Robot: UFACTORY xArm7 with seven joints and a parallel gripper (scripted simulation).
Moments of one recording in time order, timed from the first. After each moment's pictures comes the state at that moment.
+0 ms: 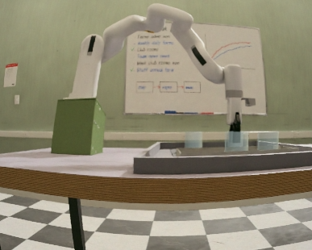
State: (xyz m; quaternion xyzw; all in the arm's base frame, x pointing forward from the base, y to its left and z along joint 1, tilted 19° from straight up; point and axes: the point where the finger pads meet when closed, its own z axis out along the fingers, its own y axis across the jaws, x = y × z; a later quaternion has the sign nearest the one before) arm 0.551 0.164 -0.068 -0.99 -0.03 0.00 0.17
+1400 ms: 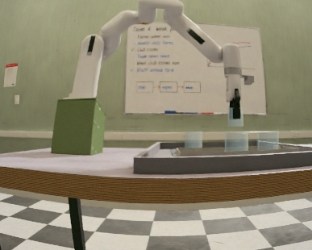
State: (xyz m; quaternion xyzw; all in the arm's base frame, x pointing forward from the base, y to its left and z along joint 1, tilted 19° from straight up) arm 0.552 0.135 0.016 -0.99 -0.03 0.00 0.17
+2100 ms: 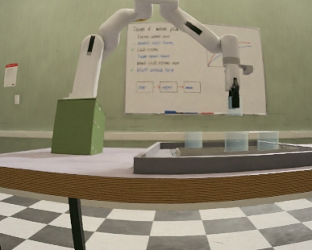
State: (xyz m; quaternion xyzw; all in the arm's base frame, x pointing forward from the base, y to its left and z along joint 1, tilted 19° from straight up) arm 0.548 0.110 0.049 -0.99 -0.03 0.00 0.17
